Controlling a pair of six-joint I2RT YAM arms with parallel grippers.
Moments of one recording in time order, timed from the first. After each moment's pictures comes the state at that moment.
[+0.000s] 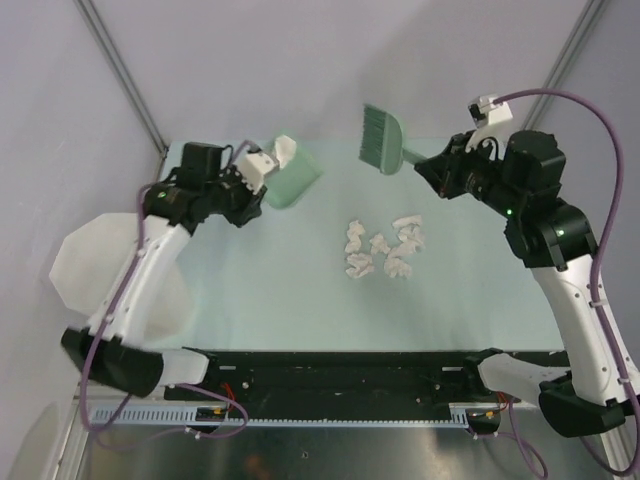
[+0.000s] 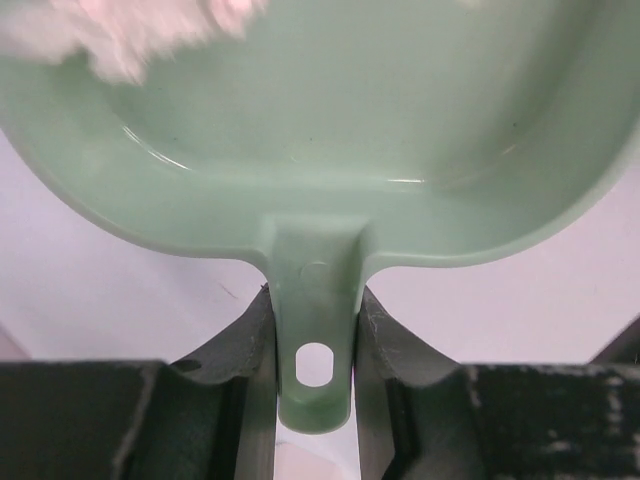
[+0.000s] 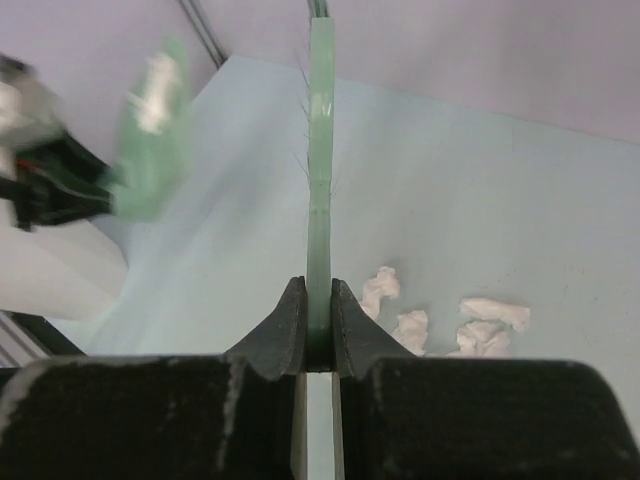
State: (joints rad) left arm -0.29 1.34 1.44 -0.92 0.31 0.51; right arm 0.38 1.14 1.63 -0.67 -0.22 0.19
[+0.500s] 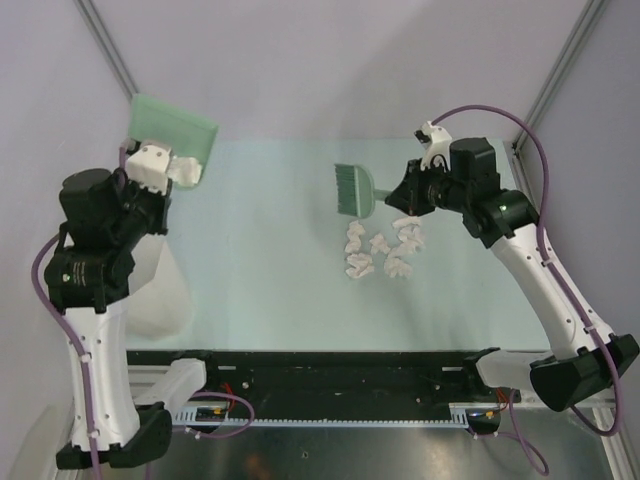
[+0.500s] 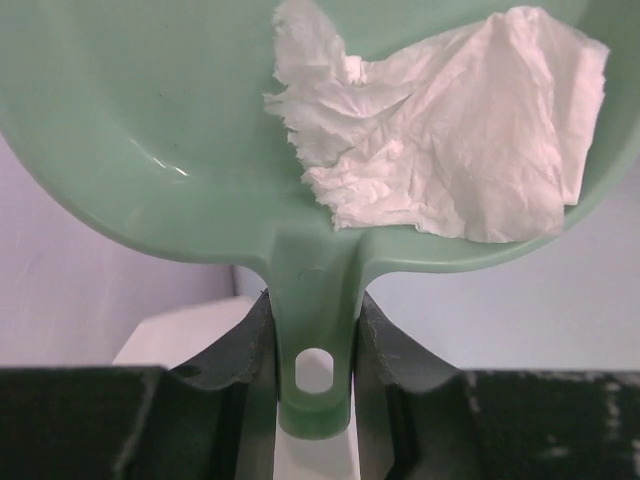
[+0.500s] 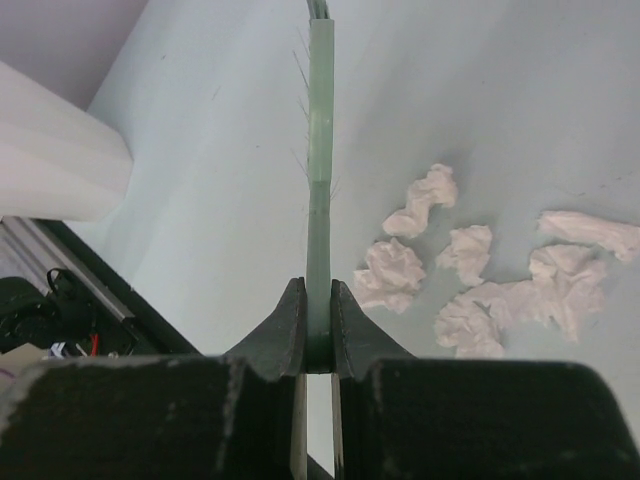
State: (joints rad) left arm 0.01 0.97 1.61 -1.01 0.10 0.37; right arm 0.39 1.26 1.44 -0.66 -0.34 0.21
